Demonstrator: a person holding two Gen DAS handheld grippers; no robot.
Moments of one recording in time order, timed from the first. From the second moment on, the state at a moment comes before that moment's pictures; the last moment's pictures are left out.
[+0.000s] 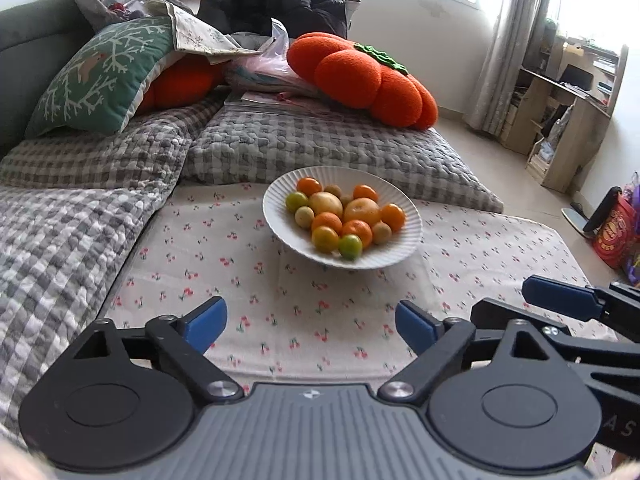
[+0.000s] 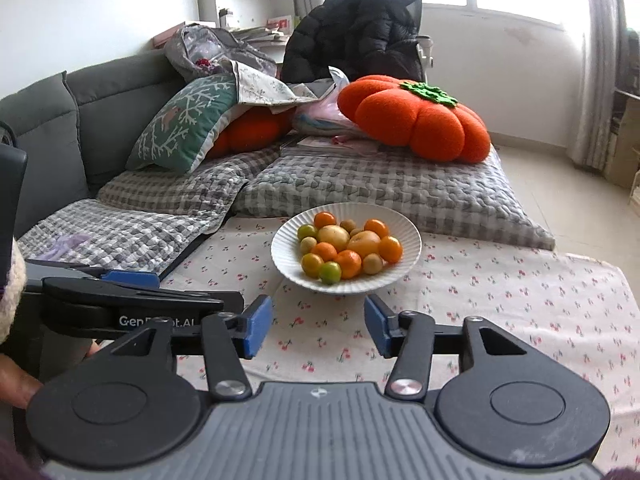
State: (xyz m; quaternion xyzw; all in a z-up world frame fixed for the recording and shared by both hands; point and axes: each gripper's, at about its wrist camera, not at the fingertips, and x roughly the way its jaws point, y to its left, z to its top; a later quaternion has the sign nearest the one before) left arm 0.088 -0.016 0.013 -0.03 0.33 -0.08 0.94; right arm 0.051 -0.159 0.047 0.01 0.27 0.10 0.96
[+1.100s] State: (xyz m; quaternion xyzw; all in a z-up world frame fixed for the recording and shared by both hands) left arm 0.050 -0.017 0.018 -0.02 0.33 -0.05 0.94; right arm 0.022 -0.166 0.036 0.05 0.28 0.05 0.96
